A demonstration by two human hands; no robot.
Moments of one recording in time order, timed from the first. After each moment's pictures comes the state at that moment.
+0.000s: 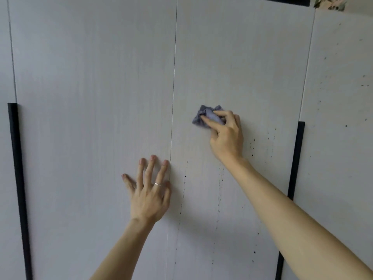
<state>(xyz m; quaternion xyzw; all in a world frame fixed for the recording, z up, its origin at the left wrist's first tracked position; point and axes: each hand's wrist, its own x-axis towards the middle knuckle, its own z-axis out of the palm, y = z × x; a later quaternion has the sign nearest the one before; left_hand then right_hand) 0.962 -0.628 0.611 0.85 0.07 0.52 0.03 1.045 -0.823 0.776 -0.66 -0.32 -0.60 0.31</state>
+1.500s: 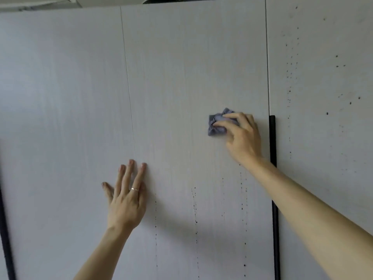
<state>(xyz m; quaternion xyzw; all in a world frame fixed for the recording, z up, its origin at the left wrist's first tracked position) 0.969 -0.656 0.628 0.87 0.12 0.48 0.05 1.114 -0.956 0.770 -0.64 -0.33 -0.63 0.27</state>
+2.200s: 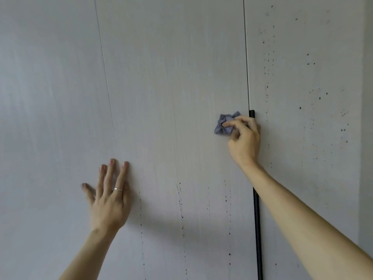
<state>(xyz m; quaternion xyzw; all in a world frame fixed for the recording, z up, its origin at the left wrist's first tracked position) 0.978 -0.654 0.624 0.85 0.11 0.51 0.06 1.120 -0.986 0.743 -0.64 -0.21 -0.59 0.45</state>
